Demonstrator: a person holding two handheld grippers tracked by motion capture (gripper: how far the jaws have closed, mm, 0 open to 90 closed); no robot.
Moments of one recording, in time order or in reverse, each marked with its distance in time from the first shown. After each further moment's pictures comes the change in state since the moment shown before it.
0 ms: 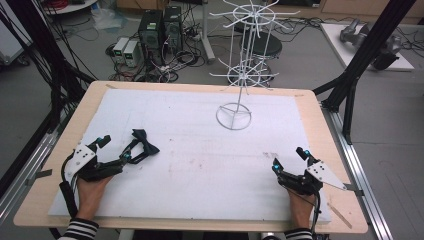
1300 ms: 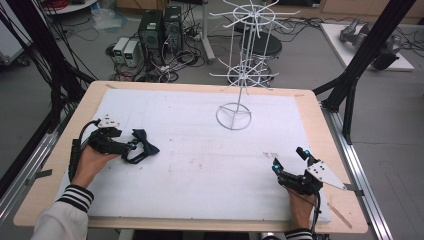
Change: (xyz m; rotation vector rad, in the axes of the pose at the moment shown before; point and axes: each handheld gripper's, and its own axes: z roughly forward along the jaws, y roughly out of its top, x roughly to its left) left arm 0.032 0.034 0.076 0.678 -0.068 0.046; right arm 0.000 0.000 0.000 0.001 0.001 0.004
